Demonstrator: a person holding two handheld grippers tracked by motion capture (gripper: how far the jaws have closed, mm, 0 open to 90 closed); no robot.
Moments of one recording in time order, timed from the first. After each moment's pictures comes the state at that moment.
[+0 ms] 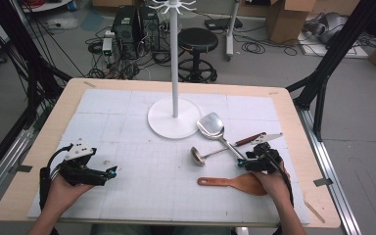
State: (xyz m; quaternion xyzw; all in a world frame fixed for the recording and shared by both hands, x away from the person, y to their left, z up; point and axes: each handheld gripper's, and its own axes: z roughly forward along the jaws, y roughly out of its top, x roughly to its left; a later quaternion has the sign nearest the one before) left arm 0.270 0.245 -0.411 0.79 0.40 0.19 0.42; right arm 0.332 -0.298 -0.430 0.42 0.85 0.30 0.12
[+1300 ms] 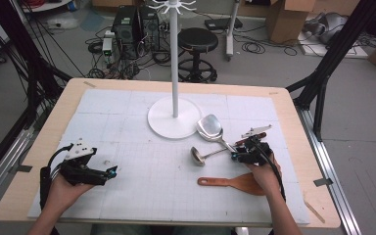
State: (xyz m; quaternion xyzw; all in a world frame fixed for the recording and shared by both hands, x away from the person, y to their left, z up) left arm 0.271 0.245 -0.411 0.79 0.40 0.19 0.42; right arm 0.355 -0.276 -0.430 0.41 0.86 0.29 0.11
